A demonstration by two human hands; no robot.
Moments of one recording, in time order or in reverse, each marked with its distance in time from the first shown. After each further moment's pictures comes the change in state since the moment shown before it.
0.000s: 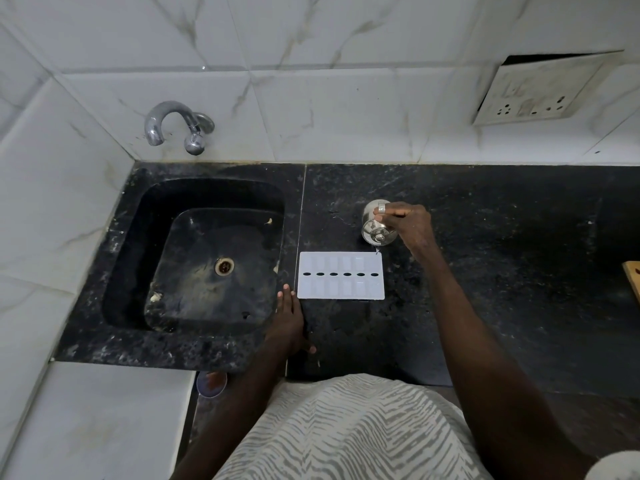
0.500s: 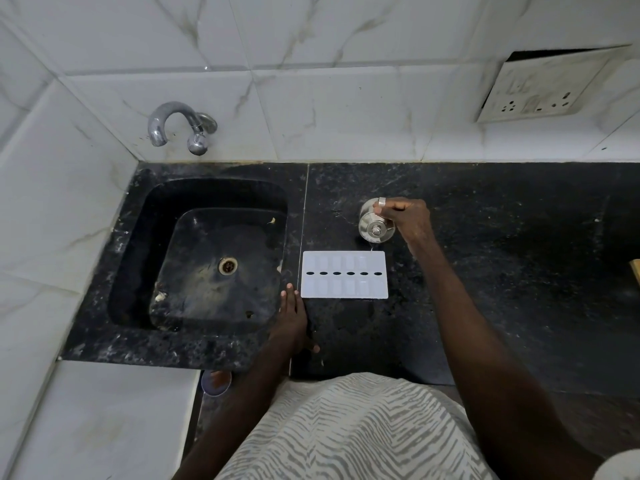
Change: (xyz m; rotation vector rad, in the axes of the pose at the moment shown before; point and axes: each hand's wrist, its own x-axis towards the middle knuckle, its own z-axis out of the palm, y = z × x) left_hand 0.002 -0.002 0.002 0.052 0.009 0.015; right_hand 0.003 -0.017 0.013 0.112 0.061 0.098
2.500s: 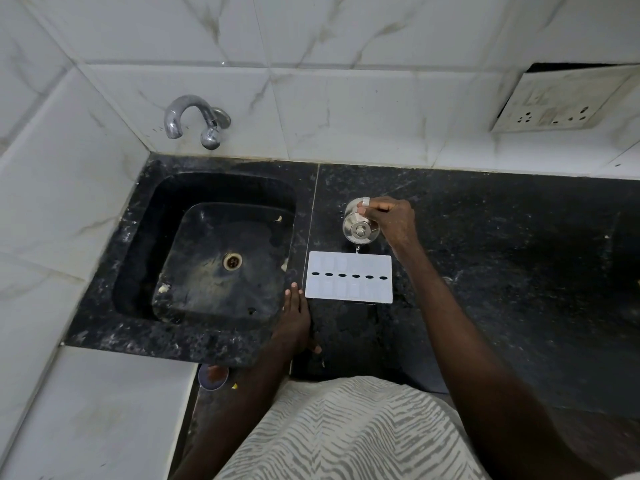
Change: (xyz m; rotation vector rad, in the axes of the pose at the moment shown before) left_hand -0.005 0.001 -0.001 -0.071 0.025 0.012; right_hand -0.011 -0.019 0.046 -0.083 -0.057 -0.109
